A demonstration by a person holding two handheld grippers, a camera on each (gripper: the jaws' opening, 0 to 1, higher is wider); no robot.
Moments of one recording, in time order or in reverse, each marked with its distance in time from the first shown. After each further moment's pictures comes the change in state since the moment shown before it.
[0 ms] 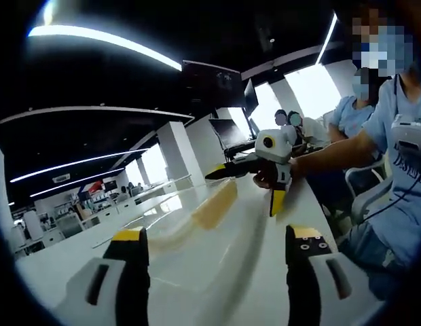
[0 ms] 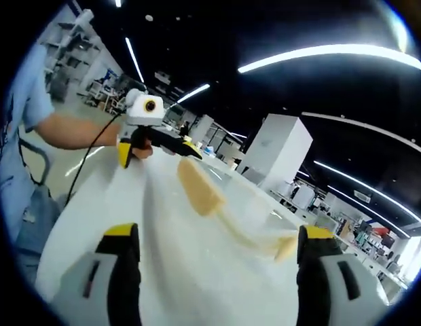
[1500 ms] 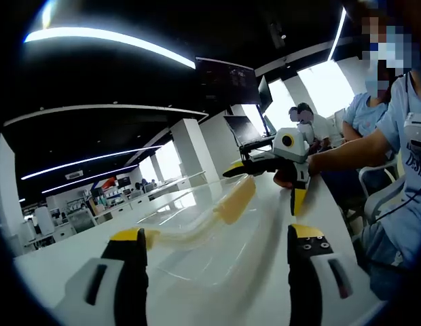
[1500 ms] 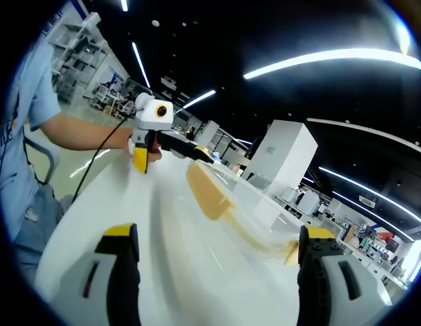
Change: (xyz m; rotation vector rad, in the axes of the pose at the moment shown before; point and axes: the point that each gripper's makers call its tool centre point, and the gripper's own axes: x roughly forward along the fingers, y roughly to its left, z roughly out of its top) left arm -0.002 0.023 -0.008 -0.011 0.029 0.097; right arm 0.003 0.002 0.000 0.006 -0.030 0.018
